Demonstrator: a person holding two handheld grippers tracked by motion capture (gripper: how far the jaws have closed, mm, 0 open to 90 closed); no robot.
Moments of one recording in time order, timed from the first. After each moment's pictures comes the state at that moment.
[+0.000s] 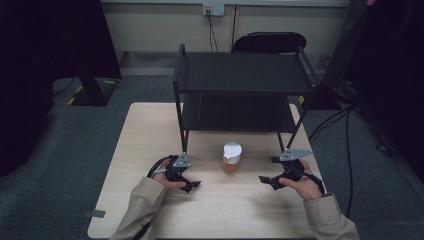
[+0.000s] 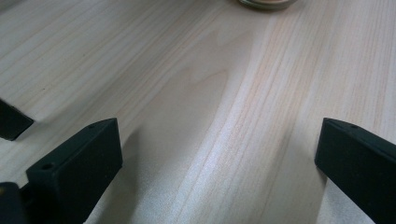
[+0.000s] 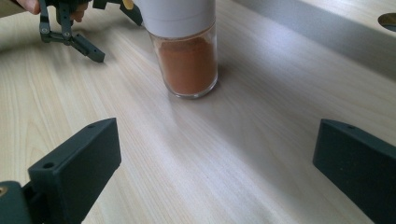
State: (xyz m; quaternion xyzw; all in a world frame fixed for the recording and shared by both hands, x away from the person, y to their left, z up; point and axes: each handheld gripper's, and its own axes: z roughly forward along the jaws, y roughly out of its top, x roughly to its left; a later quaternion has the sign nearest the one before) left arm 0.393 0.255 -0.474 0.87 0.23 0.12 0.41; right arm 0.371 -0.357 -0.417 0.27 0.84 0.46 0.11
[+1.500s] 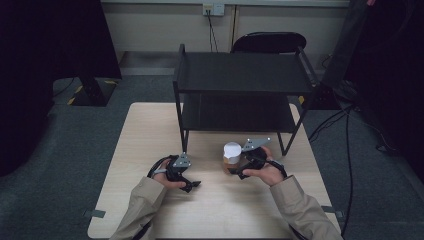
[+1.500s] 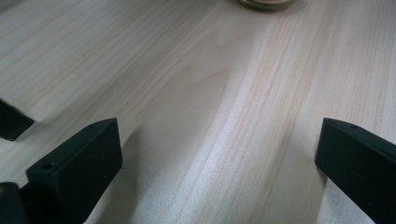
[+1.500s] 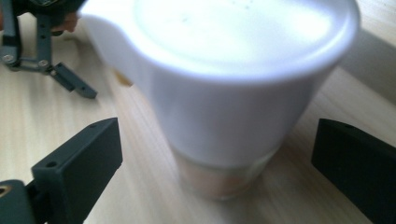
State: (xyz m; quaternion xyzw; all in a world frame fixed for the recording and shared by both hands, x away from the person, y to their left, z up) left arm 0.393 0.254 -0.474 0.87 0.23 0.12 0.41; right arm 0.425 -0.253 -0.418 0.22 0.87 0.44 0.10
